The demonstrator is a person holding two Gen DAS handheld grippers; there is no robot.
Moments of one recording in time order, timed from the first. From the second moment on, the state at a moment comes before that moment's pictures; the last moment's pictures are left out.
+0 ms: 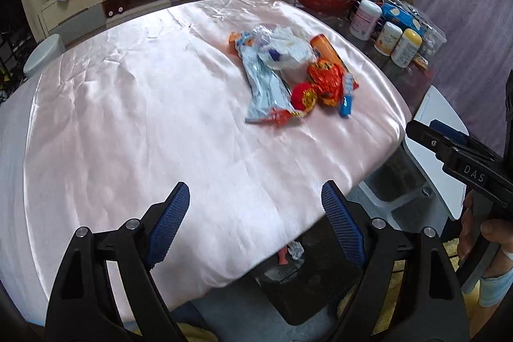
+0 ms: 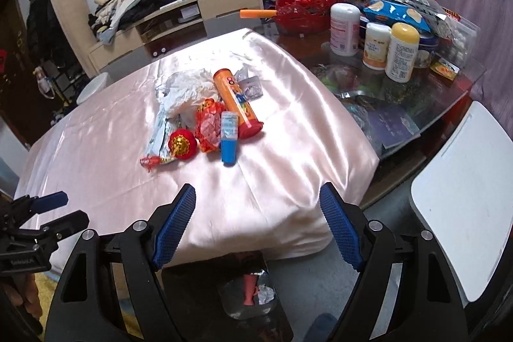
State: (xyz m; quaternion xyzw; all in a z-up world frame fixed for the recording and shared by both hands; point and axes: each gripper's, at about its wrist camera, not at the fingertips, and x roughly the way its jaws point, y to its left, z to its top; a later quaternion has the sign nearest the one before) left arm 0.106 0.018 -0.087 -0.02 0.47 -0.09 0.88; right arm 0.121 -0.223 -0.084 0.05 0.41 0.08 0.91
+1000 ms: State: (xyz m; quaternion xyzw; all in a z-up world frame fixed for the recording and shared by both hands) left arm 0.212 -0.066 -0.125 0.02 0.49 -0.19 0.85; right arm 0.202 -0.215 -0.133 0.05 0.46 0.12 0.88
